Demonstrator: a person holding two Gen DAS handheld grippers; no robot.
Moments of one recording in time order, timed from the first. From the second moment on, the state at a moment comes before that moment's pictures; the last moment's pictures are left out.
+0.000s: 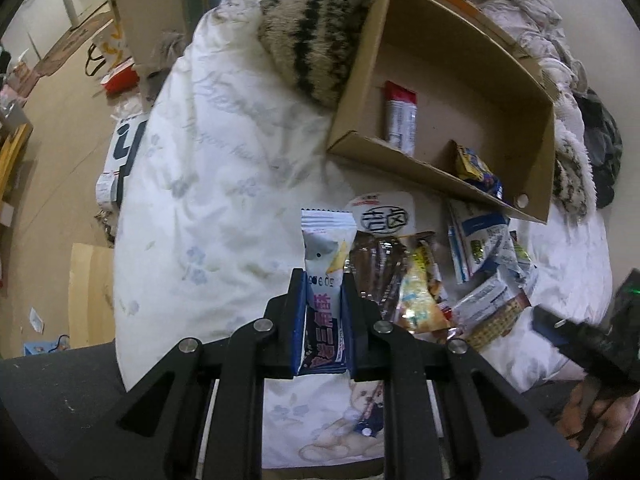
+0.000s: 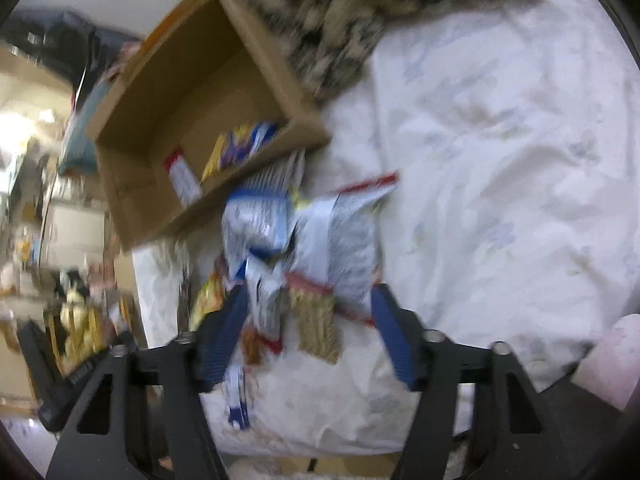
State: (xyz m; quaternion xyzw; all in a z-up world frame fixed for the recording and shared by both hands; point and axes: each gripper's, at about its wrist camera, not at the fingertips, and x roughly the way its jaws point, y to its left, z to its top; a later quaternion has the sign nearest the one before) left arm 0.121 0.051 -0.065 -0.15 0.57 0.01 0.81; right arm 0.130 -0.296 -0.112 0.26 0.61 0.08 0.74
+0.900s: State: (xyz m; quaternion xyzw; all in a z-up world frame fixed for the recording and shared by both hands) left arm 0.124 0.038 -0.076 -0.09 0.56 0.03 0.82; right arm 0.117 -0.260 -0.130 0.22 0.64 0.09 0.73
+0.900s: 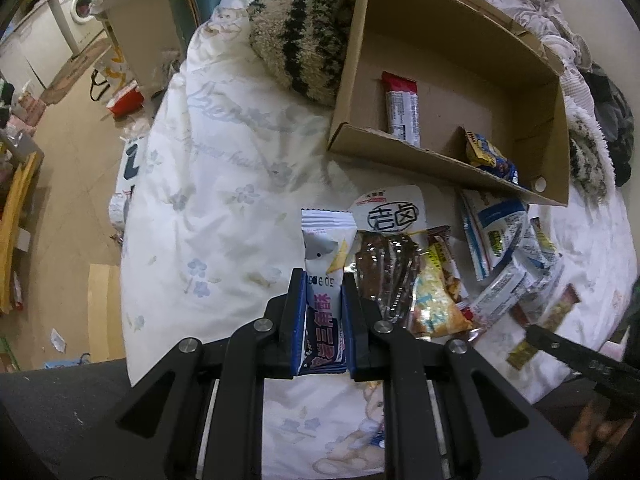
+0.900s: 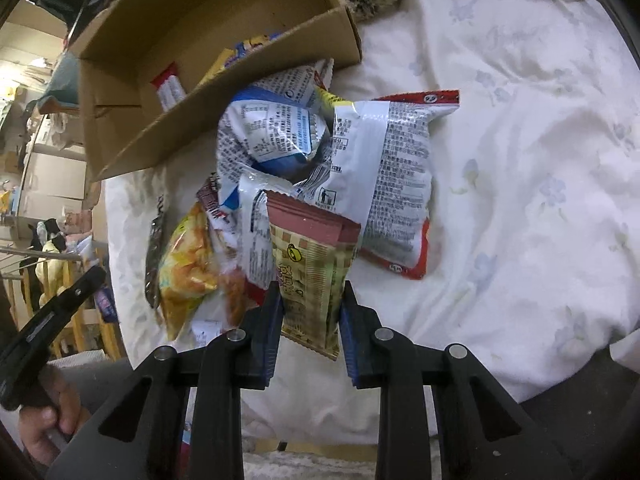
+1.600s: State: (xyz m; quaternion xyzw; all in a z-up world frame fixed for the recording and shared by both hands) left arm 0.117 0.034 -0.039 -0.05 0.49 0.04 0.87; right arm 0.118 -0.267 -0.015 0.22 0.44 0.18 0.85
